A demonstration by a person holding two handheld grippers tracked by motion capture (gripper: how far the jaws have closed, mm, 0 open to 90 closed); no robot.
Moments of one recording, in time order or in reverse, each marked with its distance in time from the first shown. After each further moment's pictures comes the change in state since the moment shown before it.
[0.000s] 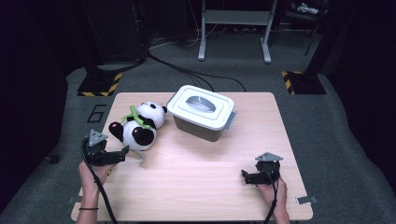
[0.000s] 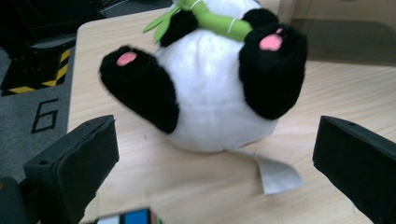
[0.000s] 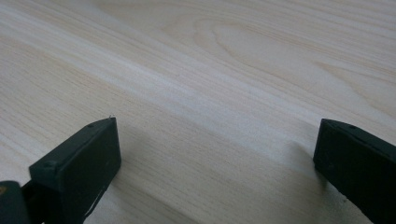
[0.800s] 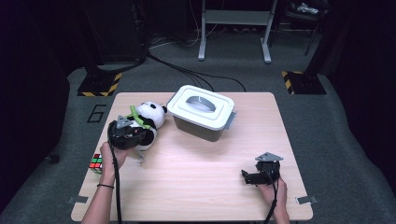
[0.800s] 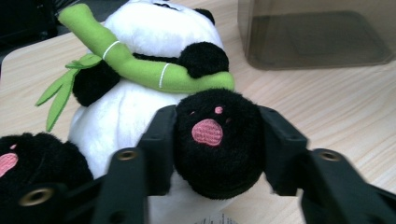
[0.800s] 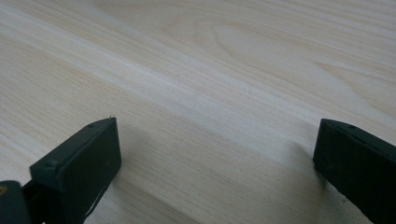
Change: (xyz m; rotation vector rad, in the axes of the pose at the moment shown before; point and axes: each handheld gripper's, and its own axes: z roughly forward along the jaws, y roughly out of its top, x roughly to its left) left arm -0.026 0.035 0.058 0.058 -0.098 0.117; right arm 0.000 0.000 0.000 -0.001 0.000 0.000
